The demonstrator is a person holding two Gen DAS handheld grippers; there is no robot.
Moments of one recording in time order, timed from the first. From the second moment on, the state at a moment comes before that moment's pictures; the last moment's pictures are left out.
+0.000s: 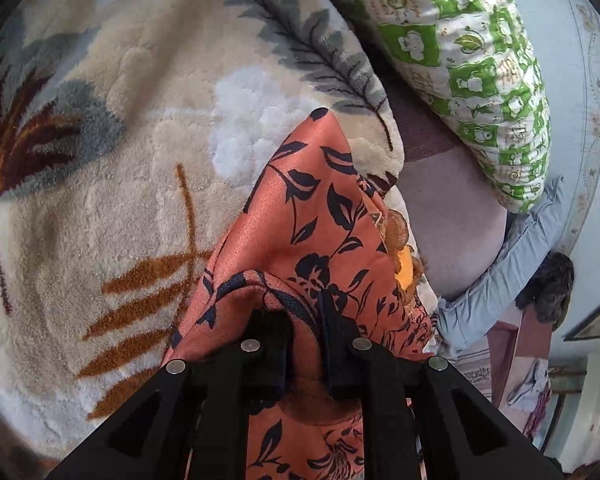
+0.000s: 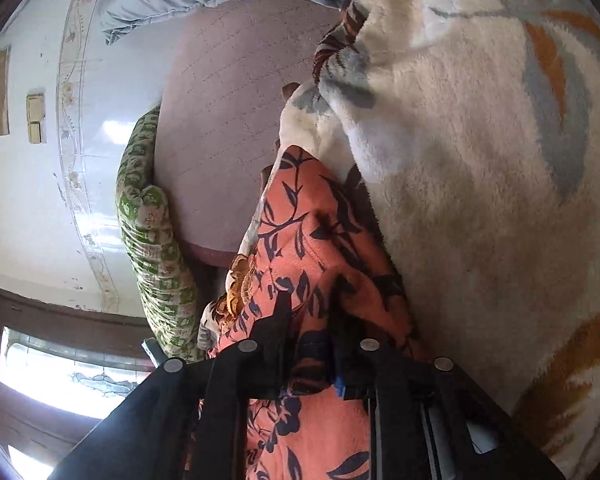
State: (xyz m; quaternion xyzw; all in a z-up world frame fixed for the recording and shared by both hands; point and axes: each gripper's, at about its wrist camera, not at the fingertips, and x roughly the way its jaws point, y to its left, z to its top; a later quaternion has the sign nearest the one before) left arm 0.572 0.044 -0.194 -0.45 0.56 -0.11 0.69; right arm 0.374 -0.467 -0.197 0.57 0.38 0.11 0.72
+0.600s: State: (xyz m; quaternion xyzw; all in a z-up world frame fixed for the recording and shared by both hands) left arm 0.608 -0.006 -0.151 -0.35 0.54 -0.15 0.75; right arm 0.390 -0.456 -0.141 0.37 0.39 0.07 0.84
